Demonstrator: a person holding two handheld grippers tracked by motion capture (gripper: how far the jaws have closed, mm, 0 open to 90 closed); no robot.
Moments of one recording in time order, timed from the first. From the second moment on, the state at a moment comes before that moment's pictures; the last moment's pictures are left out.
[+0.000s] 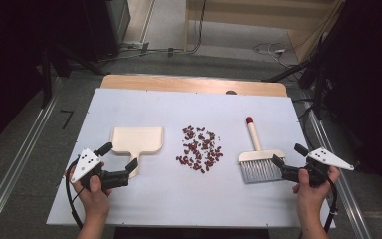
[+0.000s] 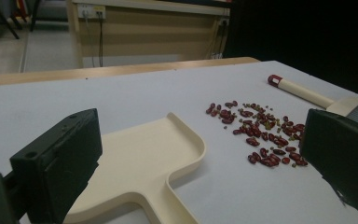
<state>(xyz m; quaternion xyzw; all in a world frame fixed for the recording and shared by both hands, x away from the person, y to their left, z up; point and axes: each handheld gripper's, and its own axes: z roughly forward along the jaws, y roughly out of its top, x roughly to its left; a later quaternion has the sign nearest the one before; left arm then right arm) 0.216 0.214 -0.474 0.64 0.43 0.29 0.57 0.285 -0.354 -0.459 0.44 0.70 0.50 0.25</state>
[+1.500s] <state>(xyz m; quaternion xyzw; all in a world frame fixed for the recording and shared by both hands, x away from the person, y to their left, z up) 0.214 0.214 -0.476 0.66 0.44 0.27 0.55 0.435 -0.268 -0.440 0.57 0.76 0.27 0.15</state>
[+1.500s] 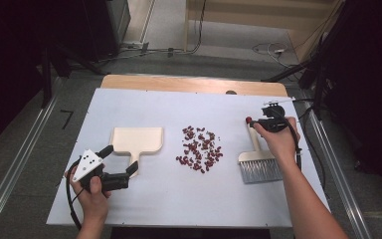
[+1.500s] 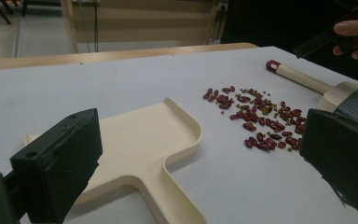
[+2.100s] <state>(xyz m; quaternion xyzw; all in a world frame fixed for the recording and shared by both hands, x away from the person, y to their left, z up) 0.216 0.208 -0.478 0.67 0.44 0.26 0.54 0.436 -0.264 -0.469 0.62 0.77 0.14 0.07</state>
